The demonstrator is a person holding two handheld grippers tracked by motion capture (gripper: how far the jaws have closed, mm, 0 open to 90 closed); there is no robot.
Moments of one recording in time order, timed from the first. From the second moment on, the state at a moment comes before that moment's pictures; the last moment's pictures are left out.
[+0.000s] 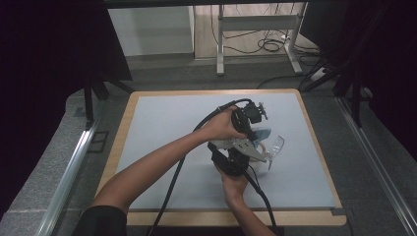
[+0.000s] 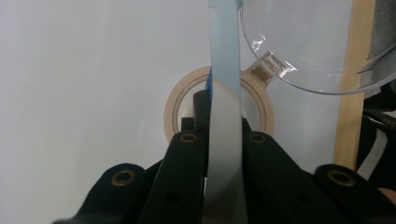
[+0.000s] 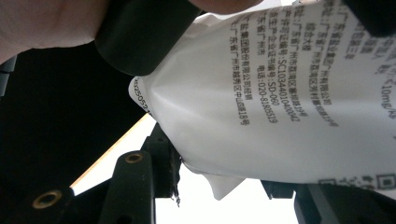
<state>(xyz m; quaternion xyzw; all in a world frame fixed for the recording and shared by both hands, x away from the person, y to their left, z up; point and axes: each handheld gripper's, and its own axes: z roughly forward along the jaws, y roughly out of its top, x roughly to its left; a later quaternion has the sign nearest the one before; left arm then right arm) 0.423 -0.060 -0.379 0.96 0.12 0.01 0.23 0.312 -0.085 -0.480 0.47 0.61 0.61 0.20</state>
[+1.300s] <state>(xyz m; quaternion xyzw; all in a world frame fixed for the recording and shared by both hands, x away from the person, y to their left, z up) 0.423 -0.061 -0.382 0.96 0.12 0.00 0.23 0.312 -0.086 -0.483 0.47 0.61 0.61 0.20</state>
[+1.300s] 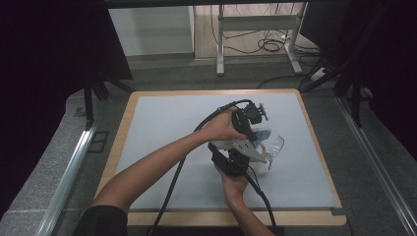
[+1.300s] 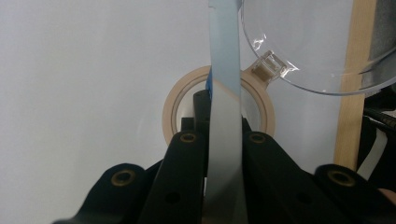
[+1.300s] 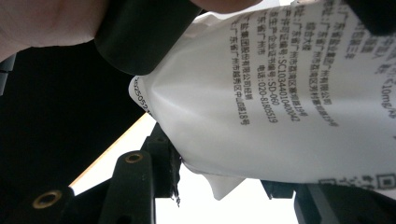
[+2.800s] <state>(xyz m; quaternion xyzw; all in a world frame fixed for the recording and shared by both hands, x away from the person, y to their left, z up) 0.425 -0.055 -0.388 0.96 0.13 0.00 0.25 0.313 -0.084 -0.487 0.47 0.62 0.60 0.19</state>
